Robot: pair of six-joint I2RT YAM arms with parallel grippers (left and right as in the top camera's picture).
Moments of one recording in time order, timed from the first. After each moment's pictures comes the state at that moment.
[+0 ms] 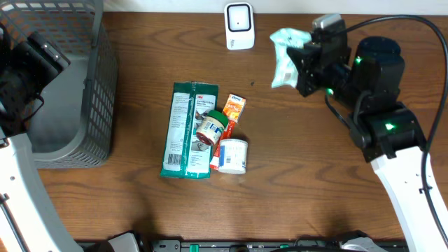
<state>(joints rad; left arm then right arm) 0.38 1.43 1.93 -1.23 0.10 -0.39 0.26 1.29 1.31 -0.36 -0.32 0.00</state>
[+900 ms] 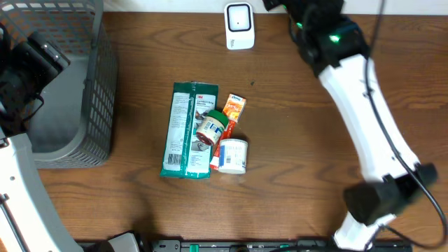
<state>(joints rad) 0.38 1.43 1.93 -1.23 0.10 -0.39 0.39 1.92 2.06 -0.29 0.06 -0.25</state>
